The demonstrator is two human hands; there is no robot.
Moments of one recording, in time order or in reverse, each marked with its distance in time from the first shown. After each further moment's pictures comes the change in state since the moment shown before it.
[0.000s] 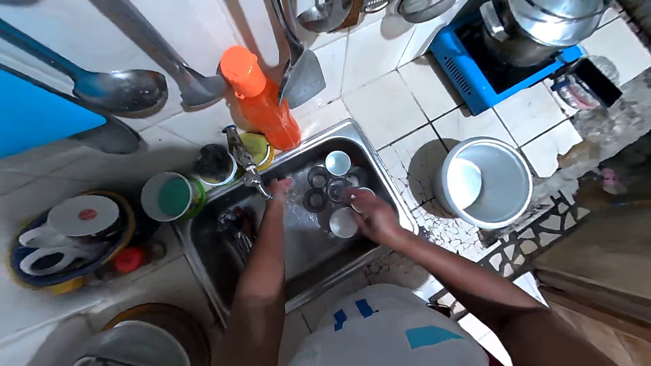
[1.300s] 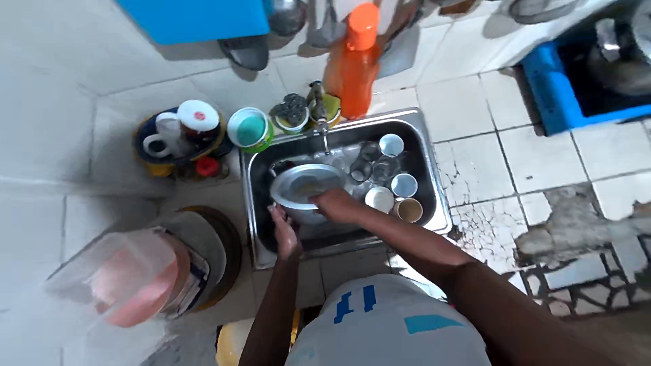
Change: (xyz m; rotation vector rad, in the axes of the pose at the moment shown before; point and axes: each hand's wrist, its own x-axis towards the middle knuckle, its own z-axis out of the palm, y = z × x) left_hand -0.242 -0.058 -0.099 -0.425 0.458 0.042; right_hand 0.046 -0.115 0.127 -0.222 -0.778 -0.285
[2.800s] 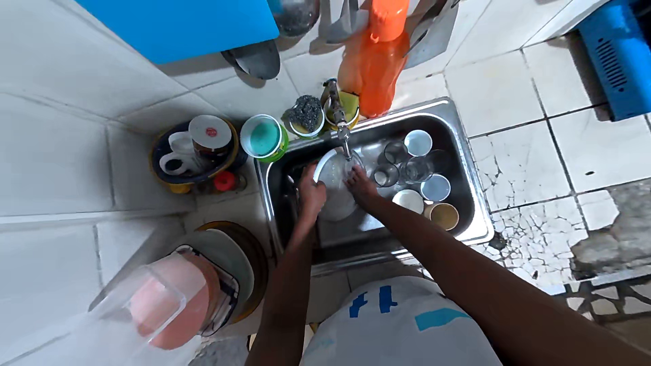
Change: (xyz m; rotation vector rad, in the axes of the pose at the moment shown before) left_hand 0.097 0.055 0.055 0.813 -0.354 0.504; right_hand 0.089 0.124 0.094 -0.438 0.001 0.261
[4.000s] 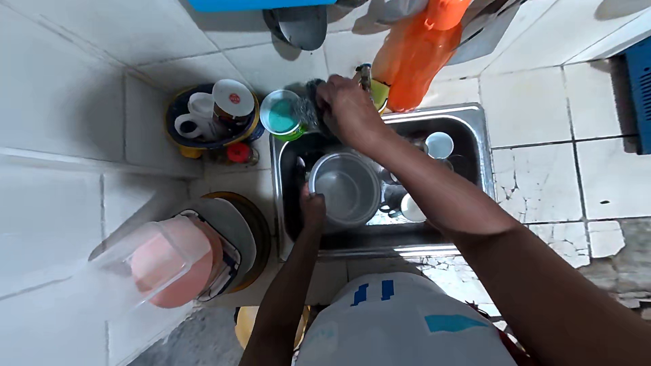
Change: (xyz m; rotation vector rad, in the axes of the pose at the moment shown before) left_hand -0.061 -0.047 0.012 -0.564 0.289 -0.428; right_hand -0.014 -0.043 -0.292 0.434 0.537 -0.167
